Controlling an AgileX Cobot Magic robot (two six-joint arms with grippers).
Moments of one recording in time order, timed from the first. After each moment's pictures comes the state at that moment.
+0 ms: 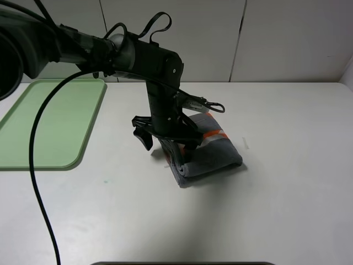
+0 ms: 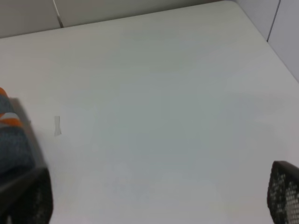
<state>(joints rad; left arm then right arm) -0.71 2.28 -1.66 -0.01 0.86 -0.28 -0.14 -0.01 -0.50 0.00 1.03 0.05</state>
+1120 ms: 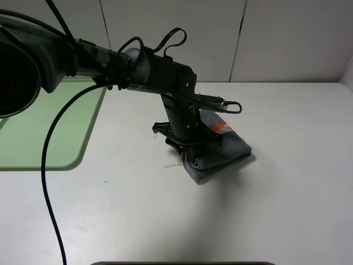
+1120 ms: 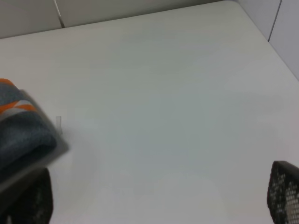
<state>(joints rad) -0.76 2.33 -1.66 -0.05 0.65 -0.32 -0.14 -0.01 -0.50 0.00 1.03 0.05</state>
